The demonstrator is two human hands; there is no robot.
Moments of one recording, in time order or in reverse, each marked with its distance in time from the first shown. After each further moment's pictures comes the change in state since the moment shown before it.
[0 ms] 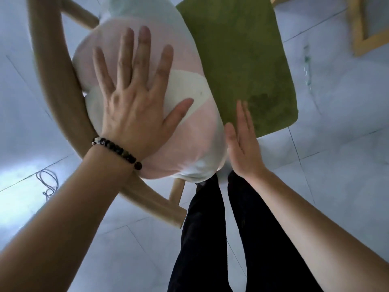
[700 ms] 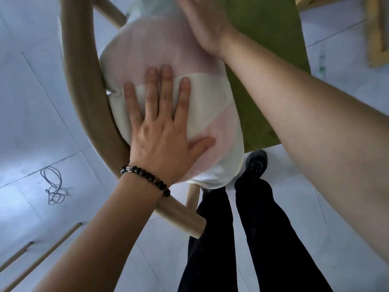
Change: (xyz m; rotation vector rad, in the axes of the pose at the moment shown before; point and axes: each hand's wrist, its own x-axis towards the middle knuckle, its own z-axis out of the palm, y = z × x) left_hand -0.037 0.005 0.029 0.029 -0.050 -0.062; right_hand 0.210 -0.151 0.029 0.026 -0.148 -0.353
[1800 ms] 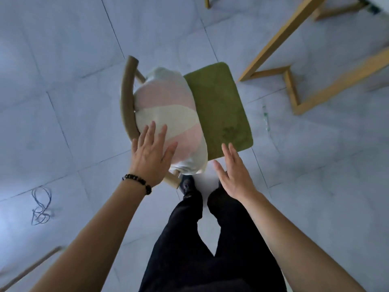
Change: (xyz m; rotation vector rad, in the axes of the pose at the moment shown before) left_hand -0.096 0.018 -0.091 -0.513 -0.138 -0.235; right_hand -0.347 -0.046 -0.055 -0.372 -0.050 0.389
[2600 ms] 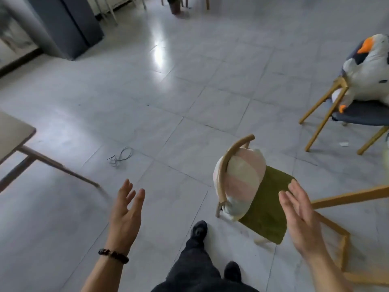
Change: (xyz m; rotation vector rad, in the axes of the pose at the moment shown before) left_hand -0.400 0.041 -0.026 -1.219 1.096 -0.728; right_hand -0.178 -0.134 -0.172 0.343 -0.107 -0.505
